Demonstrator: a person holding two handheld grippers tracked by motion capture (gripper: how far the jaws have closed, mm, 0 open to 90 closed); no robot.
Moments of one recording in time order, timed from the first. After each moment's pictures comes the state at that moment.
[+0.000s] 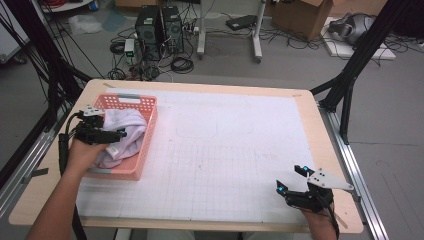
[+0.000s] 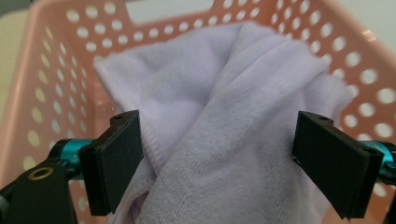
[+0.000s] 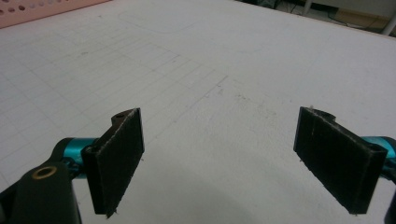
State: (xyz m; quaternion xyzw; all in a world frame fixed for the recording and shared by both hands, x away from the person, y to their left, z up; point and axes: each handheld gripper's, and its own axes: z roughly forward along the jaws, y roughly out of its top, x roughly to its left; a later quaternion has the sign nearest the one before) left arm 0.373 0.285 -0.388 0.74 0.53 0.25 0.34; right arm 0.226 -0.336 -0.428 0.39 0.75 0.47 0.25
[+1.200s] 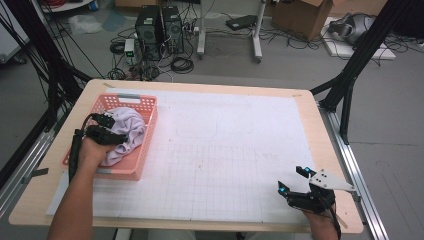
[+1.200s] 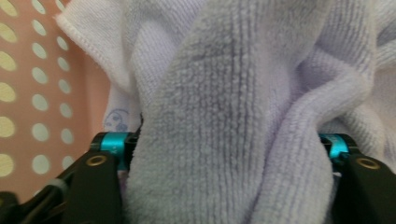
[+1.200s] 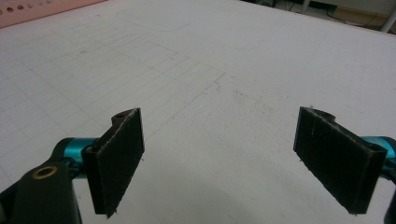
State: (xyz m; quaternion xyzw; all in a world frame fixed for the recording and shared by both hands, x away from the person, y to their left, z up) left arm 0.399 0.273 -0.416 0.77 0.55 0.24 0.21; right arm 0.224 -0.340 -0.428 0.39 0.75 0.47 0.25
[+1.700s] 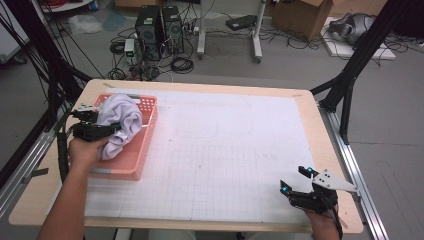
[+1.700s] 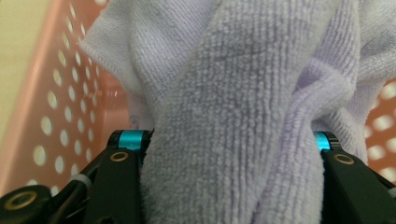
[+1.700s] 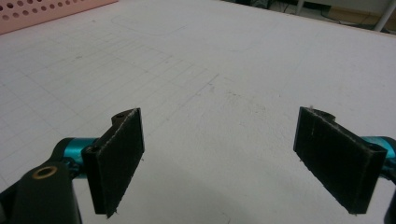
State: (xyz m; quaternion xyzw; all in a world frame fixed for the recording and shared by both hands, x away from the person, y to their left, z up) left arm 0.379 0.295 -0.387 0.69 0.57 0.24 0.37; right arm 0.222 -0.344 -0.427 0.40 0.74 0.48 0.25
